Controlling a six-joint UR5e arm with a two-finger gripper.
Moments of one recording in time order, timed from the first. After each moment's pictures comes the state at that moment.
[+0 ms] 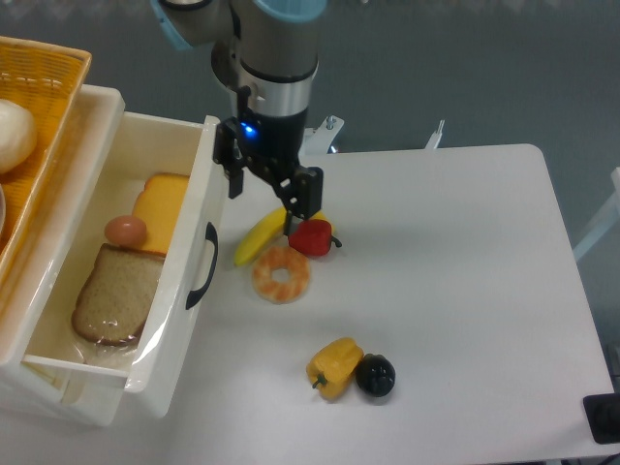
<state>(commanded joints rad) 2.44 -1.65 -1.62 -1.25 1.39 1.05</state>
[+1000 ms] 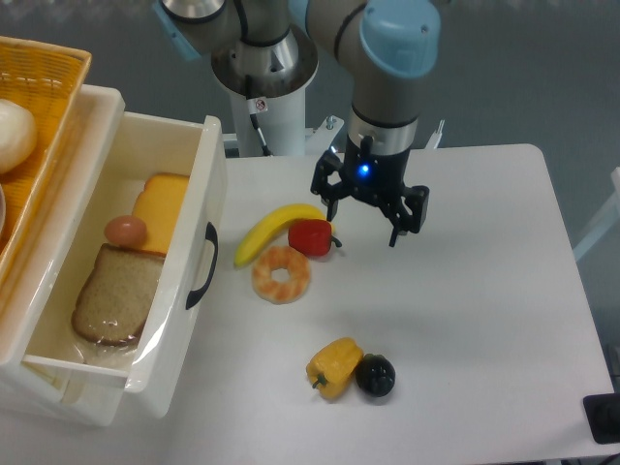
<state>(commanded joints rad) 2.58 -1.76 -1.61 -1.22 1.42 0.91</state>
